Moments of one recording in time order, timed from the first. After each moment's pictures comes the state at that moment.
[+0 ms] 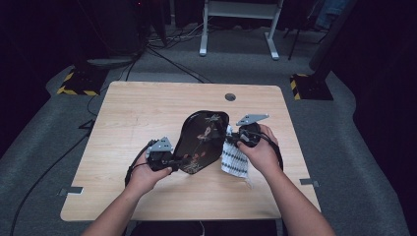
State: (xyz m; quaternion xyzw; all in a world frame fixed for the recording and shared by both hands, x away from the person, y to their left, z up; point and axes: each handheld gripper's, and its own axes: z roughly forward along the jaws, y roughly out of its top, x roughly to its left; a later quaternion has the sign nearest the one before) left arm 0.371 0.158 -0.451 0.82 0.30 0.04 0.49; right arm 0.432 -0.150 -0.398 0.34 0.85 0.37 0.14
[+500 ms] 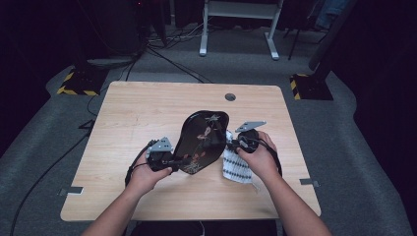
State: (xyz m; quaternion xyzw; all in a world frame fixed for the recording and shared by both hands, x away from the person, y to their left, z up) left arm 0.371 0.157 -0.452 0.82 0.30 0.04 0.49; right arm 0.430 -0.153 -0.427 0.35 0.86 0.35 0.13
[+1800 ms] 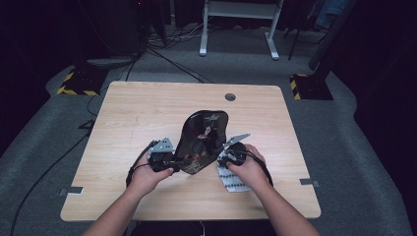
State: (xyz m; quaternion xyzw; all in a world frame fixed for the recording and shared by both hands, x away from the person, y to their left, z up) left arm 0.370 0.154 -0.452 0.82 0.30 0.04 0.49; right arm 0.417 -0.127 -0.475 0.34 0.89 0.30 0.06
